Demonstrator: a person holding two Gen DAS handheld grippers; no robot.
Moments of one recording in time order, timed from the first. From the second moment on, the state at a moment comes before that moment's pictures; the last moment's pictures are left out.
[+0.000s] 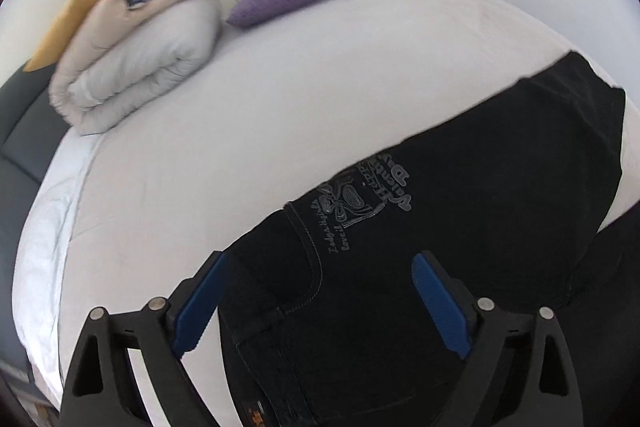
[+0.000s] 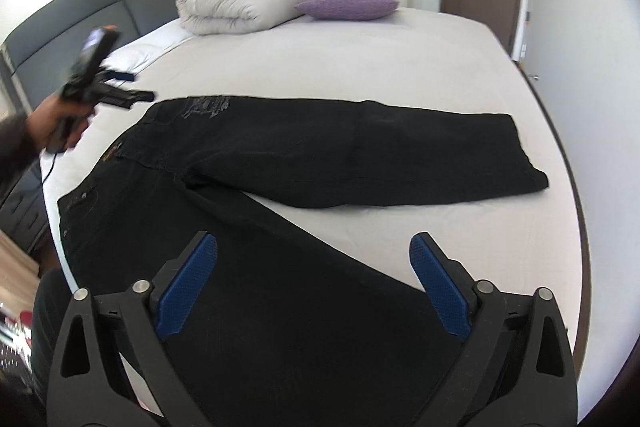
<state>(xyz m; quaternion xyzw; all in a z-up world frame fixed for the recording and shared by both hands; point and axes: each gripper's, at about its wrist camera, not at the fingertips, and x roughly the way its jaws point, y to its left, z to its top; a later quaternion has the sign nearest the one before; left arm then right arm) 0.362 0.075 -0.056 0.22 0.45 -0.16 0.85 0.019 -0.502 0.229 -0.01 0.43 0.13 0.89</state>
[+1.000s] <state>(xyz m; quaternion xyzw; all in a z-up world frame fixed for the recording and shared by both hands) 0.415 0.107 -0.115 0.23 0.50 -0.25 0.80 0.125 -0.470 0.180 0.02 0.46 0.27 0.85</state>
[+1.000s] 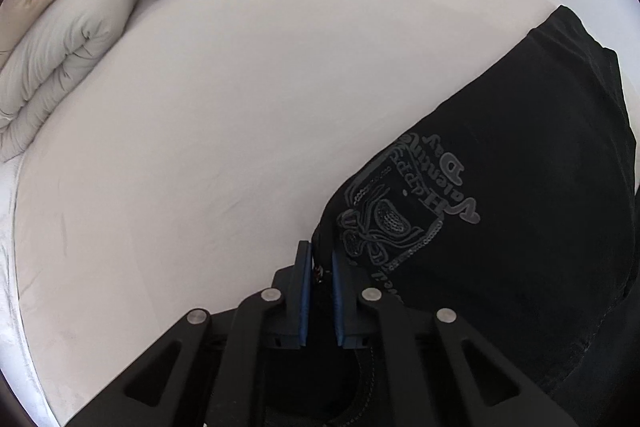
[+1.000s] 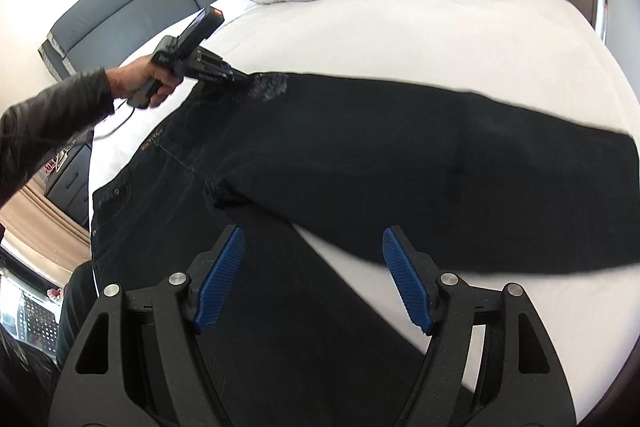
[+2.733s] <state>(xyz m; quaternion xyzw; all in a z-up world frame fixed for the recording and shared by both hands) 0.097 0.118 -0.109 0.34 0.38 -0.30 0.81 0.008 -0.099 0.089 -0.73 0.17 0.36 0.56</state>
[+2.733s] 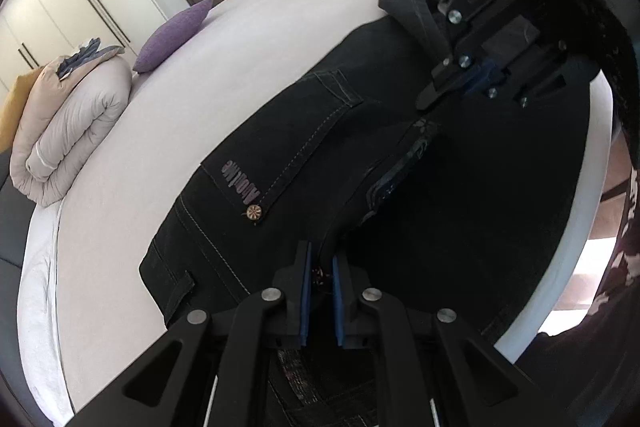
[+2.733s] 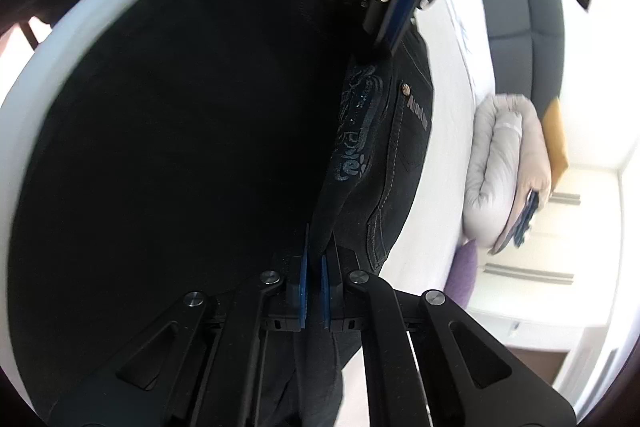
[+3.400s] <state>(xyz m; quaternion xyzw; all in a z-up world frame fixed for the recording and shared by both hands) 0.071 0.149 -0.118 0.37 0.38 -0.33 0.78 -0.102 -0.082 0.042 -0.74 0.18 0.38 0.52</state>
